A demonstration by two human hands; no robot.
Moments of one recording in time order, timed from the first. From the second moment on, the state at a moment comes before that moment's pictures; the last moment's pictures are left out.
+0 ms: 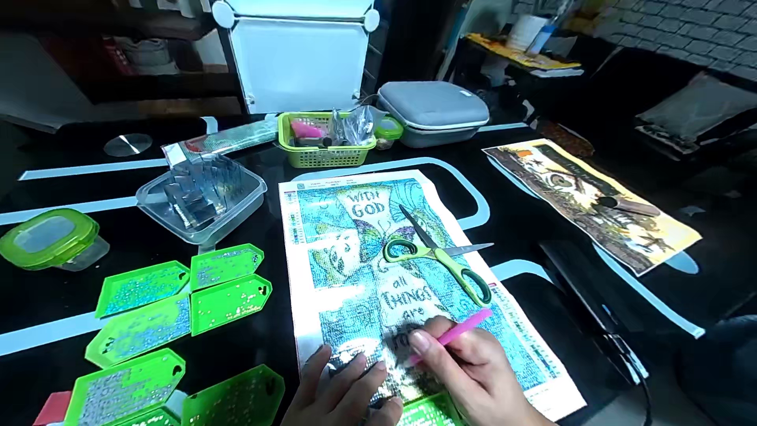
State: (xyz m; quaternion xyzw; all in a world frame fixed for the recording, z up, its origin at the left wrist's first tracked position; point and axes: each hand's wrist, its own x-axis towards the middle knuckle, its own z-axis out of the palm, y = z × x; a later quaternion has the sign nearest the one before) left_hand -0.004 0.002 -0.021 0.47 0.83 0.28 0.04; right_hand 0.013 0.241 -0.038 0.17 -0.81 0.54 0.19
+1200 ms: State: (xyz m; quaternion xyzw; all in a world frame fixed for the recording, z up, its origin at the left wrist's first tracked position) left_hand -0.003 0.001 -0.022 0.48 0.83 0.28 0.03; right_hand 0.017 0.234 -0.042 0.14 -0.79 0.56 0.20
